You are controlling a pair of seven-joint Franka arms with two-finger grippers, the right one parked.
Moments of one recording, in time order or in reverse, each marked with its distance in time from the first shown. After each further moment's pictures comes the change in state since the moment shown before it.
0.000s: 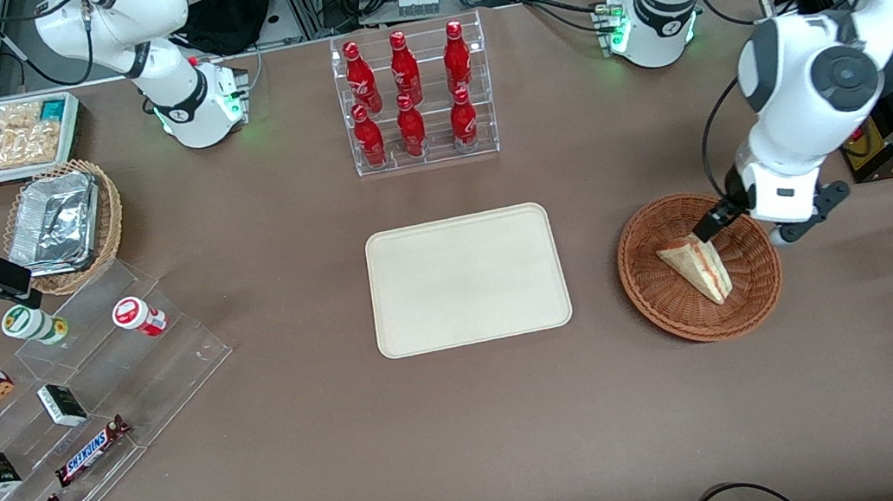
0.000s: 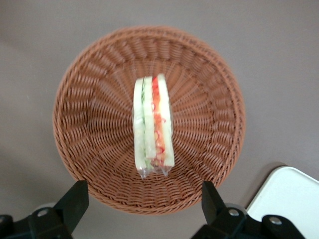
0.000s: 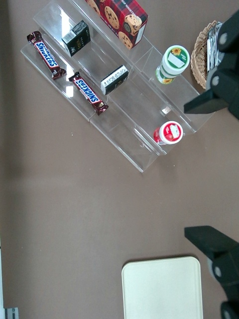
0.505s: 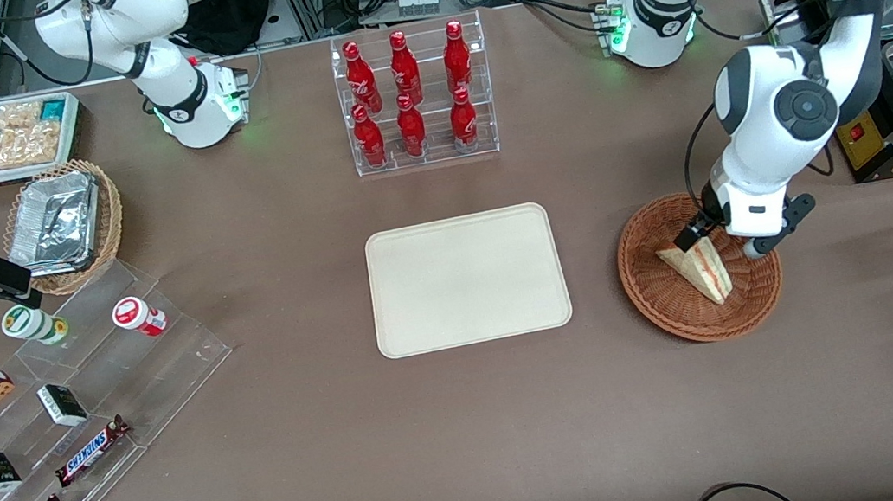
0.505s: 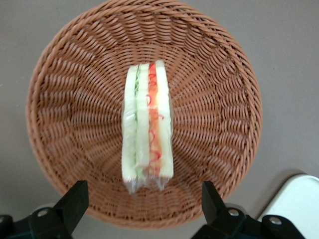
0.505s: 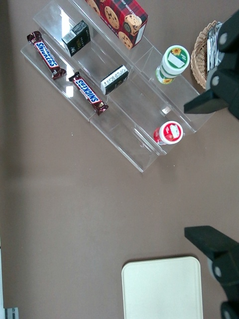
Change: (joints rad) arm -0.001 0.104 -0.010 -0.019 0.031 0.111 -0.029
